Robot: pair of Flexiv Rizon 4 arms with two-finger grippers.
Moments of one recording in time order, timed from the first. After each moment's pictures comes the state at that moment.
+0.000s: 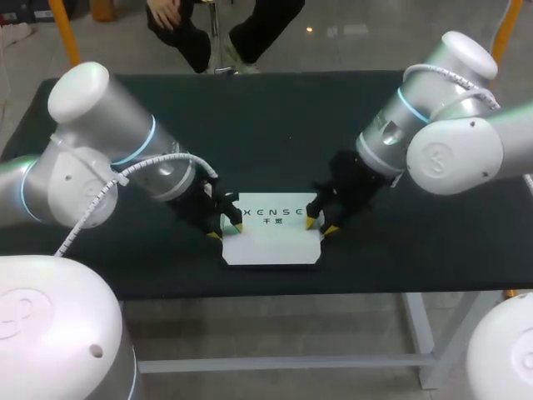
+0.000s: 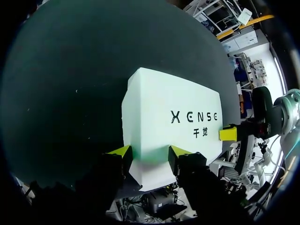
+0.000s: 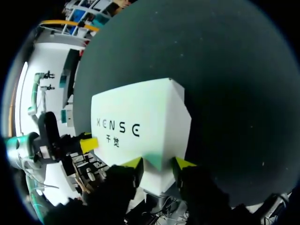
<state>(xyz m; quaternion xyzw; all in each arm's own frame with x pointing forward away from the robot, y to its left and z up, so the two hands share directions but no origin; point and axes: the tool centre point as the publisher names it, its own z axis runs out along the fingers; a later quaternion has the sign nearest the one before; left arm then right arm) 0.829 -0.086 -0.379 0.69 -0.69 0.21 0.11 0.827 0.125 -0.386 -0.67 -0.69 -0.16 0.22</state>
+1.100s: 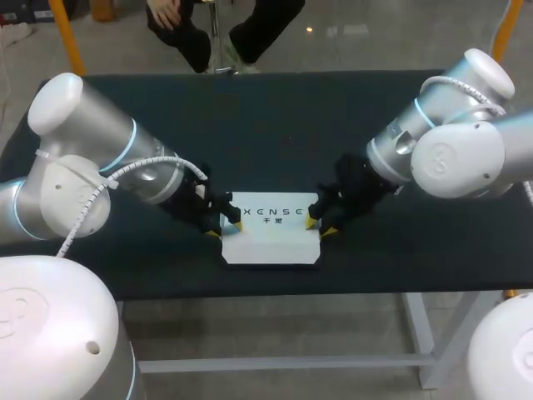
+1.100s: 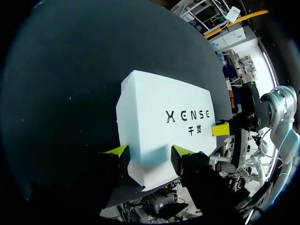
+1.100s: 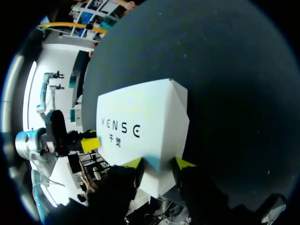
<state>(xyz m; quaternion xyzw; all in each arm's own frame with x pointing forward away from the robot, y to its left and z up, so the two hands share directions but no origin) 0.832 -0.085 -0.376 0.66 -0.70 0.25 0.13 0.829 0.126 -0.391 -0.66 -0.69 -0.20 0.24</state>
